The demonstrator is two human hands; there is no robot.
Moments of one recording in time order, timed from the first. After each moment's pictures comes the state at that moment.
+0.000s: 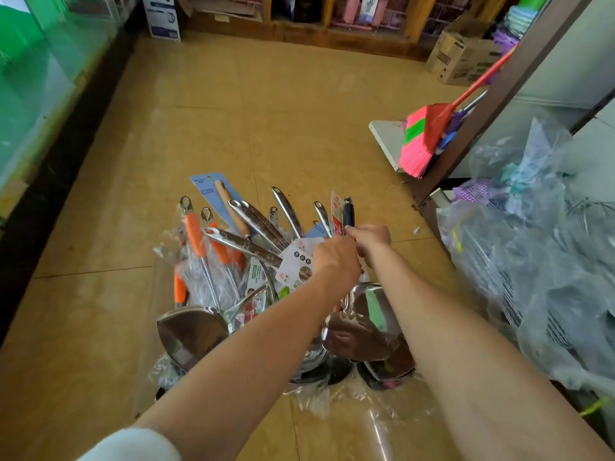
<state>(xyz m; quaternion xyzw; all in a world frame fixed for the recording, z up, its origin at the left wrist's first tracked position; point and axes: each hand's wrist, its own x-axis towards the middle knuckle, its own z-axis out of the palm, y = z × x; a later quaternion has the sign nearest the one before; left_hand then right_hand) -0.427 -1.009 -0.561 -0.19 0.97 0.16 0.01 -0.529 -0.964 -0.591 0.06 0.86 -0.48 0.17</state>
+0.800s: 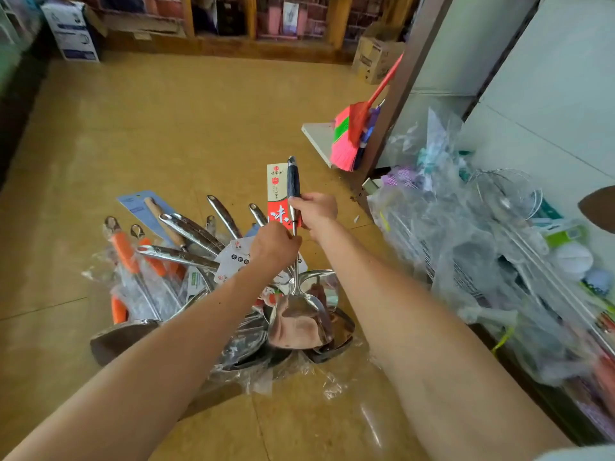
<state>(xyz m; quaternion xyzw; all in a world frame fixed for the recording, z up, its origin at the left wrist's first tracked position) -0.411 -0.997 -0.526 -0.26 0.88 0.39 -0.01 -0.510 -0.944 -0.524 0.02 0.79 -0.60 0.12</state>
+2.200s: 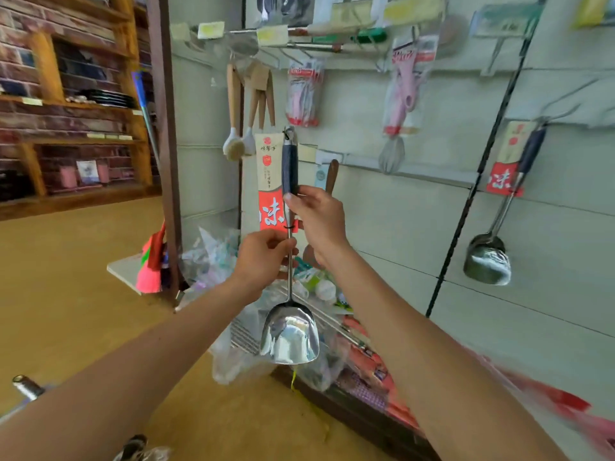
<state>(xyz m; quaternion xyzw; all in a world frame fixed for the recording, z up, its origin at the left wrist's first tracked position) -0.363 -0.631 -0.253 0.14 0.72 0.68 -0.05 -0.371 -0.522 -0.205 -0.05 0.73 -0.63 -0.27</state>
